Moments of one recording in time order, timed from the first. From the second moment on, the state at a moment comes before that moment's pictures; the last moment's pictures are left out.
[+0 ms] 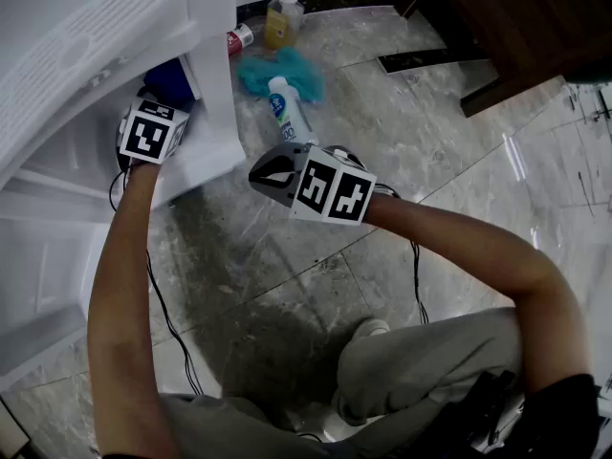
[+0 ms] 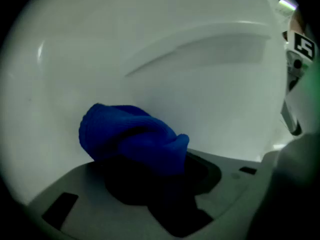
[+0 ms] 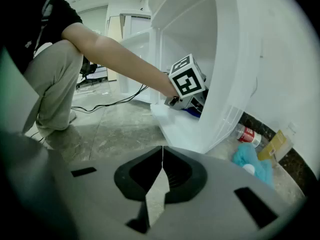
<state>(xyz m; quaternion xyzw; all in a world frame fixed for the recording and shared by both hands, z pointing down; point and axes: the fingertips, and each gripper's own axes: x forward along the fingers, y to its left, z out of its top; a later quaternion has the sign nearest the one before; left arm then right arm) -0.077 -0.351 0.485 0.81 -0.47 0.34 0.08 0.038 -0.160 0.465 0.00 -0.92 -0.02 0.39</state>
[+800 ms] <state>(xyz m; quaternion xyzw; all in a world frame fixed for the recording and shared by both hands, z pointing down) -0.078 -0.348 0.484 0.83 -0.40 0.36 0.12 0.025 -0.157 0.468 -0.01 -0.93 0.00 0.38</state>
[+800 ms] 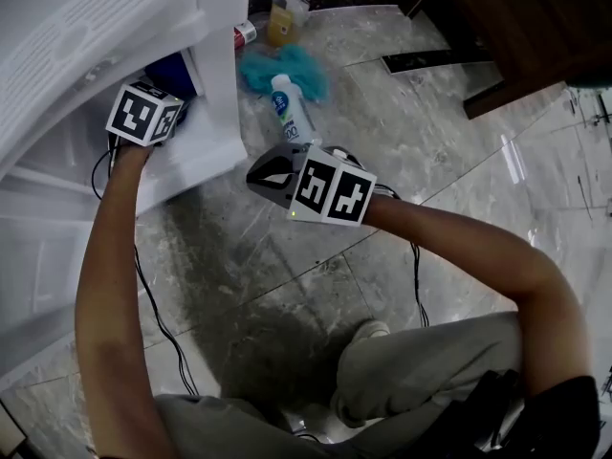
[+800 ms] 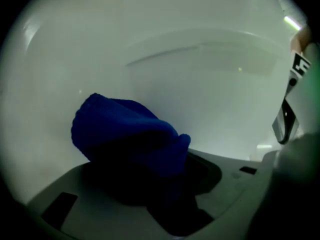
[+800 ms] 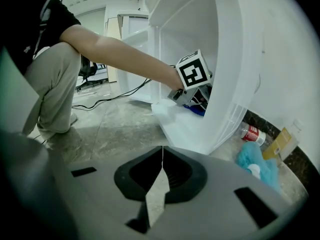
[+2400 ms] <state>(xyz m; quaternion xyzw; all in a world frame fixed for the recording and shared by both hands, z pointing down) -0.070 -0.238 0.424 0.88 -0.35 0.31 0.12 -0.026 -0.186 0.428 0.03 -0.95 0.13 0.29</state>
